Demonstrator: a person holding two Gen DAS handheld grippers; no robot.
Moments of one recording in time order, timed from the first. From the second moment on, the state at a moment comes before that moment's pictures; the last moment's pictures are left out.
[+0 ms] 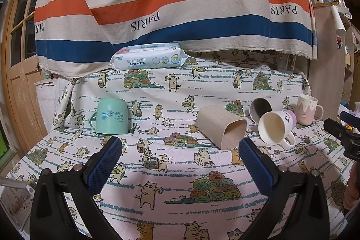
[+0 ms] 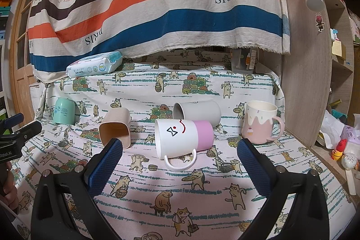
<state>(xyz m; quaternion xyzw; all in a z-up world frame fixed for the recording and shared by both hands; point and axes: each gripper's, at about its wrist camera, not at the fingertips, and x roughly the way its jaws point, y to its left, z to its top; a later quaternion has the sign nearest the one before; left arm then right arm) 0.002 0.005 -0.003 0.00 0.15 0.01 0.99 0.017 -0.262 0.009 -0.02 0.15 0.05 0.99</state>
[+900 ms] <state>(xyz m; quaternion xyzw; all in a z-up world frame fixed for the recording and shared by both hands) 0.003 0.005 -0.004 -0.01 0.16 0.01 0.99 0.020 -0.263 0.008 -0.01 0.15 0.05 0.99</state>
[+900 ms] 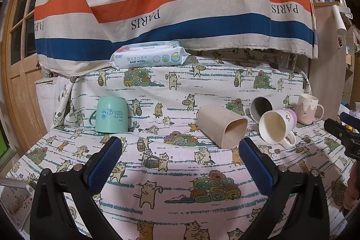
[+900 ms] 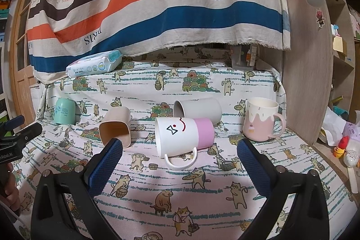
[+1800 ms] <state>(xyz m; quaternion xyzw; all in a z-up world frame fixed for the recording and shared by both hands) 0.003 0.010 -0.002 -0.01 0.15 0.01 0.99 0.018 -0.262 0.009 -0.02 0.15 0.05 0.99</state>
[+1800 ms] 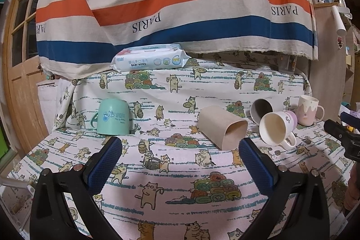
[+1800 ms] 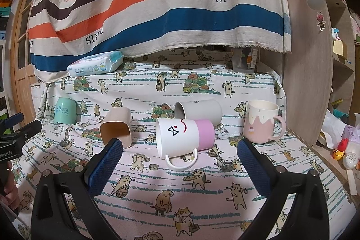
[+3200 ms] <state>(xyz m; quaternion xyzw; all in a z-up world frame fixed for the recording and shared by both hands) 0.128 0.000 0.081 -0.06 0.13 -0.02 0.99 0.178 -0.299 0.033 0.37 0.43 -0.10 0.82</state>
